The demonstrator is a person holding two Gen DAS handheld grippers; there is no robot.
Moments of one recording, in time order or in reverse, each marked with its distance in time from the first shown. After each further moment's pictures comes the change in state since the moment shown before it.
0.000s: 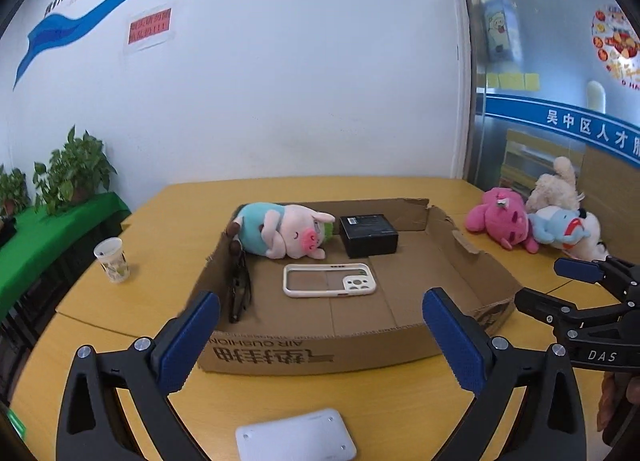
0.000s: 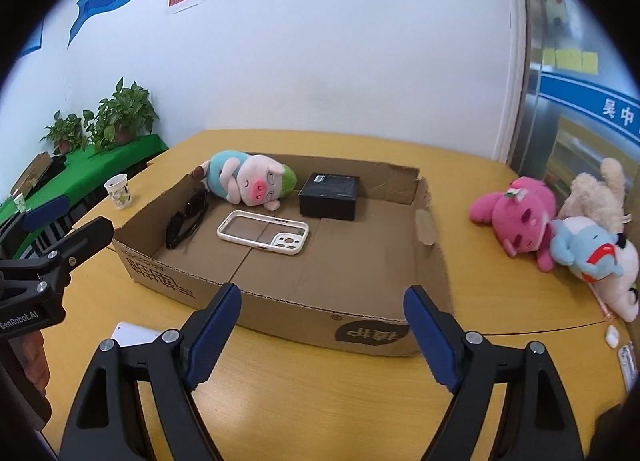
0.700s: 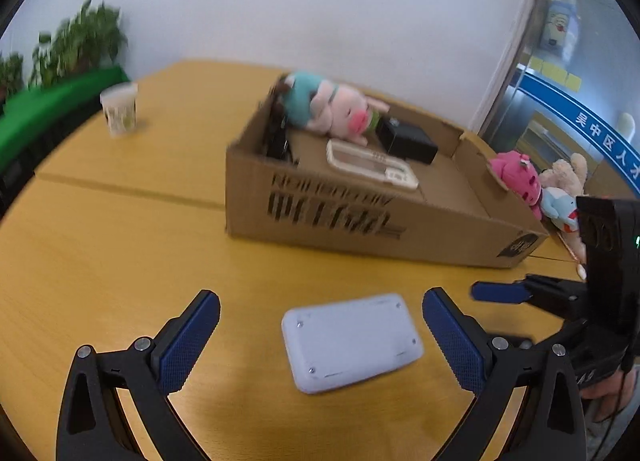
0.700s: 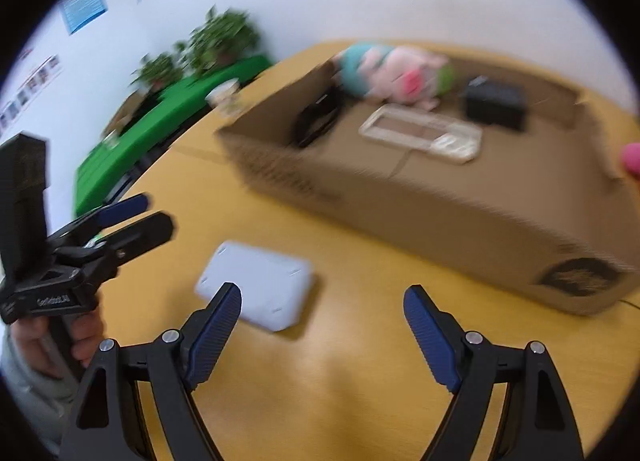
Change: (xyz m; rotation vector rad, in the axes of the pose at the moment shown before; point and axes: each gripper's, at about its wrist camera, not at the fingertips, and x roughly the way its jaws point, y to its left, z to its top) left arm 0.032 0.099 -0.092 -0.251 0.338 -0.089; right arm 0.092 0.101 -0.043 -0.101 0.386 0.537
